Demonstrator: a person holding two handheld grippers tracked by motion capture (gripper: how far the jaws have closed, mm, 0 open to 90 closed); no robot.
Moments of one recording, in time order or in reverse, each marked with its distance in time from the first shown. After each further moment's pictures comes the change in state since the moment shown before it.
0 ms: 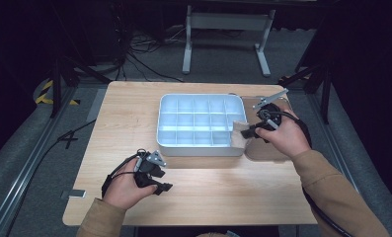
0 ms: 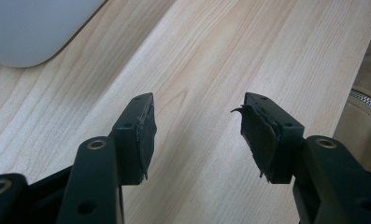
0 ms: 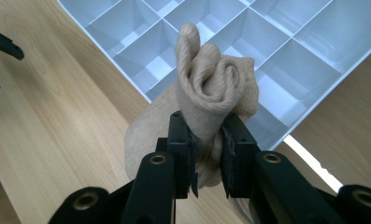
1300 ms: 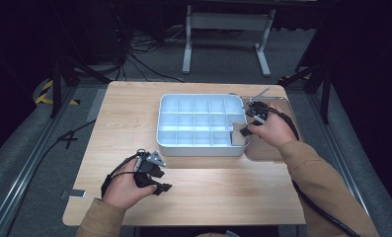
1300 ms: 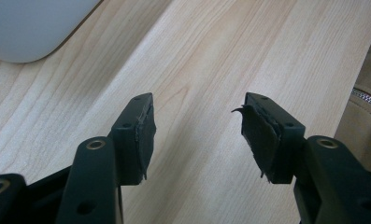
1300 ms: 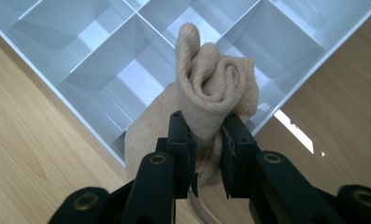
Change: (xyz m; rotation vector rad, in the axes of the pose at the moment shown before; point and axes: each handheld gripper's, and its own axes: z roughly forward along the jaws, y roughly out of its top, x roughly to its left) left arm 0.001 -0.001 0.001 0.009 -0.001 -0.003; right arm -0.028 0.012 0.049 0.188 -0.100 -0.003
